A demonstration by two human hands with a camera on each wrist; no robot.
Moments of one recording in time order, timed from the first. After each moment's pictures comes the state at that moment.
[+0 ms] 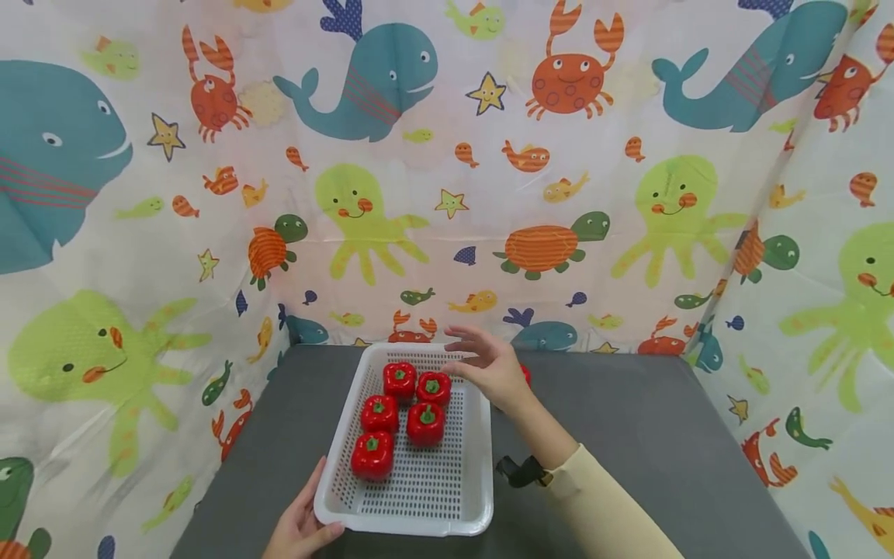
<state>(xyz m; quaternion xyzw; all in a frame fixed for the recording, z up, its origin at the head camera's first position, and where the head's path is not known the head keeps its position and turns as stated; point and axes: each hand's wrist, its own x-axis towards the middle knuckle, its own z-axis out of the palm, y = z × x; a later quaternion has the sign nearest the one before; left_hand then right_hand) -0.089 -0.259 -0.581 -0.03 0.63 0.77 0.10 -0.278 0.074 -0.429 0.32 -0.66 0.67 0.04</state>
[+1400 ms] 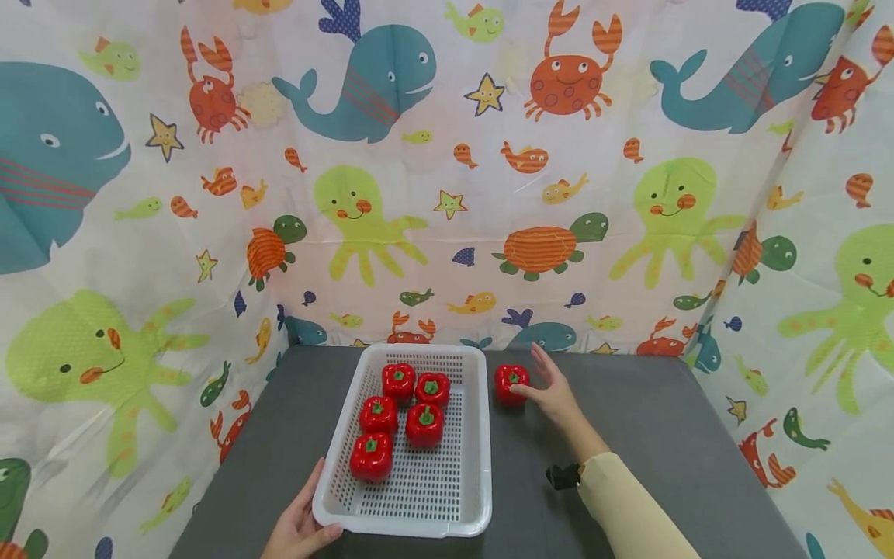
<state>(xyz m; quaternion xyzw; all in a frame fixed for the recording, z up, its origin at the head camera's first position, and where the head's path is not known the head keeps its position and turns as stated) -0.089 -0.257 -0.579 -0.04 0.63 0.77 0.11 -0.340 0.183 -0.566 0.09 -0.78 0.62 -0.03</state>
